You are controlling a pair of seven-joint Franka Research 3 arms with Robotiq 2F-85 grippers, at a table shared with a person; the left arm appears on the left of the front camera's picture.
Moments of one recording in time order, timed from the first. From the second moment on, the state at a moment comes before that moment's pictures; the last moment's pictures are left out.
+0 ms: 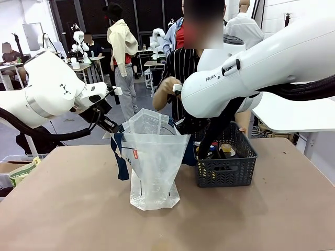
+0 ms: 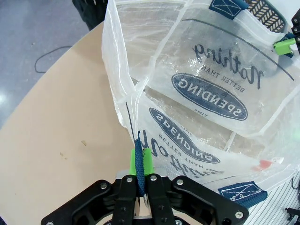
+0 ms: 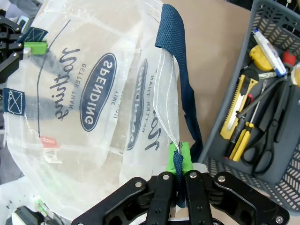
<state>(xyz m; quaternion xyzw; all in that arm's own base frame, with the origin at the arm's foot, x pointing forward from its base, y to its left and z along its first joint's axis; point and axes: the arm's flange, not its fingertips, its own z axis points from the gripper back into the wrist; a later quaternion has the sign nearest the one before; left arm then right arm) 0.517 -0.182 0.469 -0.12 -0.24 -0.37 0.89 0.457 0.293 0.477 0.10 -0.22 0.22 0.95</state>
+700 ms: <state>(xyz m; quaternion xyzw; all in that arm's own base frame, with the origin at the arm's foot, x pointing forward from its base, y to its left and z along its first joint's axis) 0.517 -0.182 0.469 -0.12 -0.24 -0.37 0.89 0.457 0.293 0.477 0.10 -0.22 0.22 0.95</state>
